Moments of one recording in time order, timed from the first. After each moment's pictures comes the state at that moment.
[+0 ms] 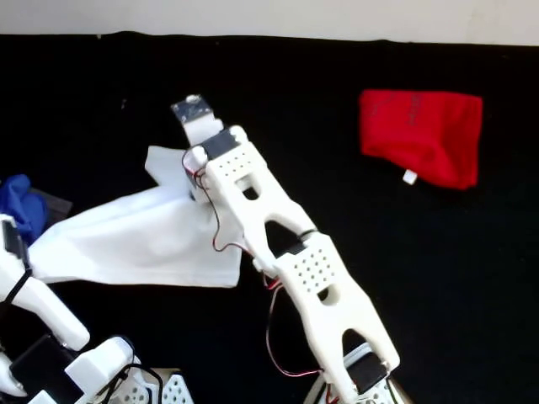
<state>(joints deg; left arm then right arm) -52.6 -14.3 9.1 100.7 -35.6 -39.2 60.2 -56.5 80.4 -2.9</state>
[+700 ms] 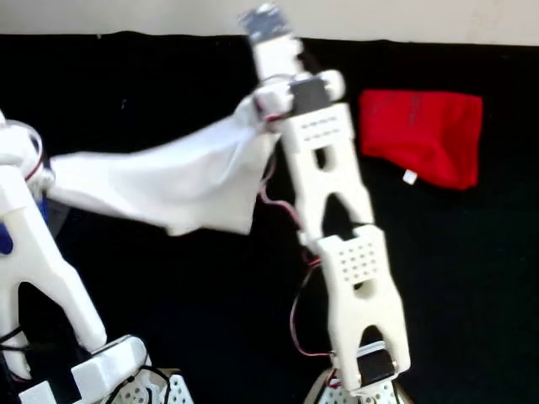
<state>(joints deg) -32.6 -14.3 -12.4 89.5 -7.3 -22.2 47.2 -83.6 97.0 5.7</state>
